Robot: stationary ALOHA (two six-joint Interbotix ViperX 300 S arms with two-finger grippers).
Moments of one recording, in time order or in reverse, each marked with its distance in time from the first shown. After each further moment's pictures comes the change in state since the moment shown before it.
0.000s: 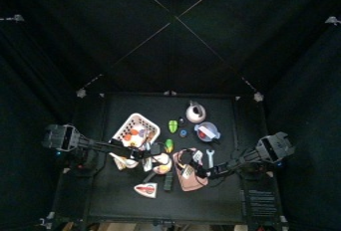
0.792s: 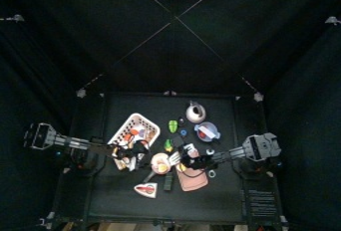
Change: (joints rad) left arm -0.006 -0.362 0.272 -0.032 -0.236 -0.009; right arm -0.291 0.255 -0.344 0.387 0.064 0.020
